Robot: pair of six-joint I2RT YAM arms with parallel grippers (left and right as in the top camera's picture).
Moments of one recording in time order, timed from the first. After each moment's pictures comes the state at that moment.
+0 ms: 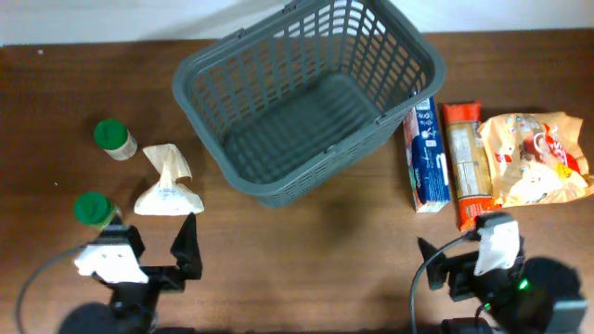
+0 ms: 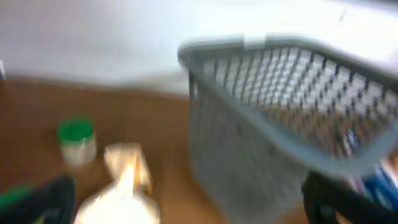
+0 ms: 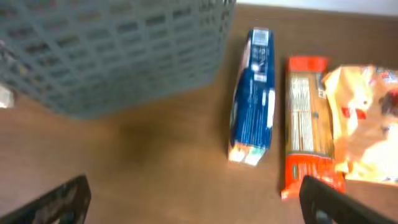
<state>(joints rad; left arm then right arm) -0.02 0.29 0.83 -0.77 0.05 -0.18 0.01 0.41 0.87 -1.07 -0.19 -0.06</state>
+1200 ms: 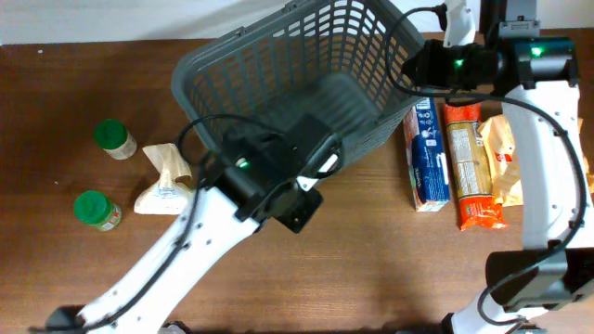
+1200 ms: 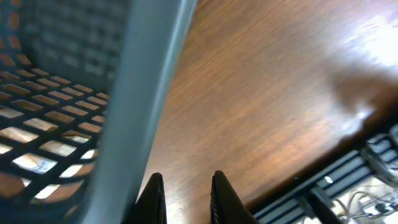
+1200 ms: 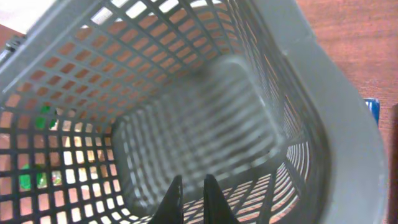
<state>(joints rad) -0.78 1.58 1.75 -1.49 -0.10 -0.09 0.02 1.82 2.00 -1.13 -0.46 0.15</state>
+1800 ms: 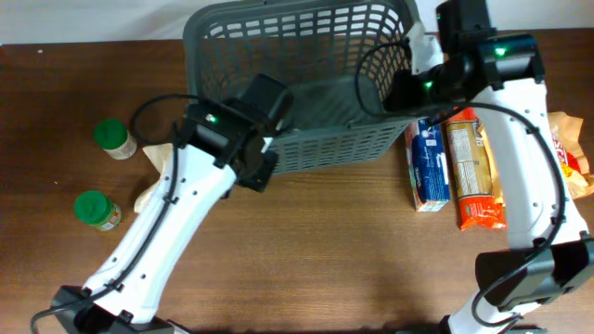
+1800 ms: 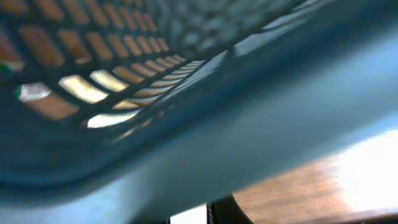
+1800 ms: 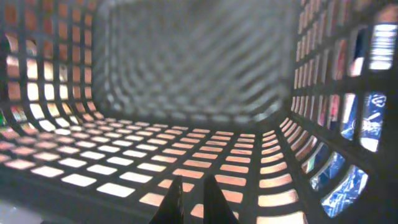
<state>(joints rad) -0.52 1.64 1.75 -1.49 -0.23 -0.09 0.15 1.84 2.02 -1.36 -0.33 0.09</state>
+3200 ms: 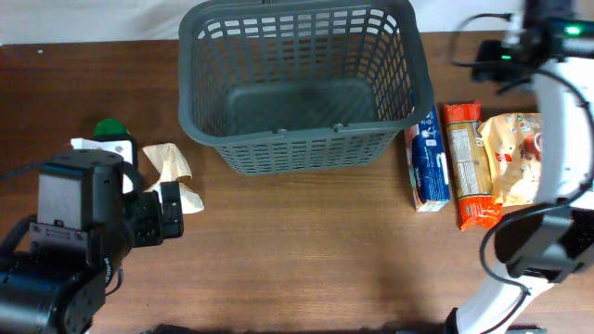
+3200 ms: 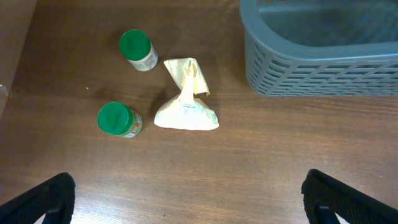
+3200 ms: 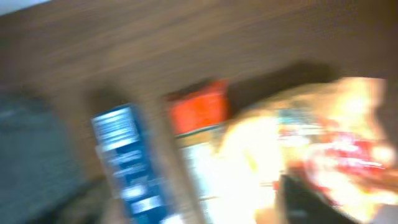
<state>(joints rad) -0.20 1.10 1.75 -1.57 -0.25 -0.19 -0.20 1.99 2.15 -1.23 0.10 0.10</state>
